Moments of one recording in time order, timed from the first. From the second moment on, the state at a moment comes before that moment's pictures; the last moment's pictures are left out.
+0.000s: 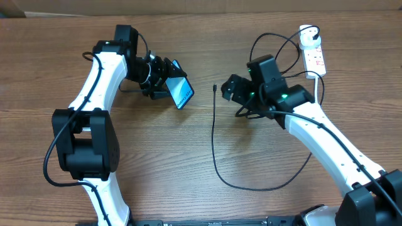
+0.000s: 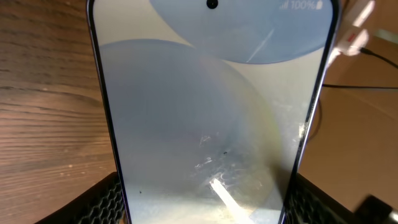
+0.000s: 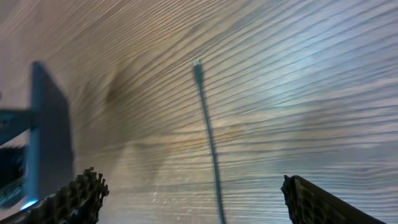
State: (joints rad) left arm -0.06 2.07 1.68 -1.03 0.78 -0.65; right arm 0.40 1.56 1.19 -0.61 -0.12 0.80
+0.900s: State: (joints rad) left arm -0.06 2.07 1.68 -1.09 1.14 -1.07; right arm 0.37 1.56 1.19 -0.64 -0.11 0.80
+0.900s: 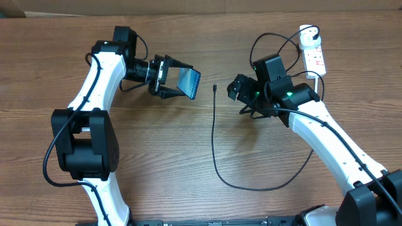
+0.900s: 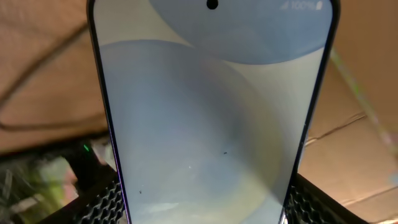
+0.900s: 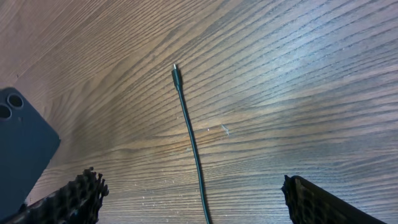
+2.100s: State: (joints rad) left arm -0.06 2.07 1.68 -1.15 1.21 -1.19; right arm 0.38 1.57 1.44 -0.81 -0.20 0.45
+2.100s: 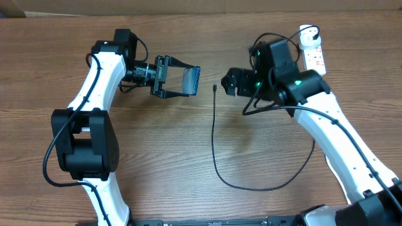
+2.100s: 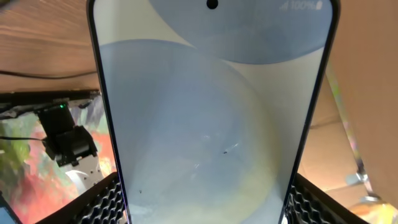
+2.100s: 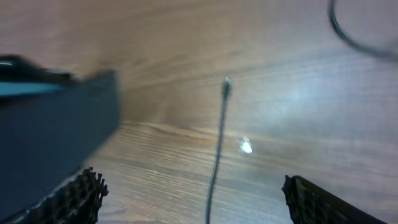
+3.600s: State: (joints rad) left arm -0.10 2.07 1.68 -1.14 0.99 -1.23; right arm 0.56 1.77 1.49 -0.60 -0.26 0.55
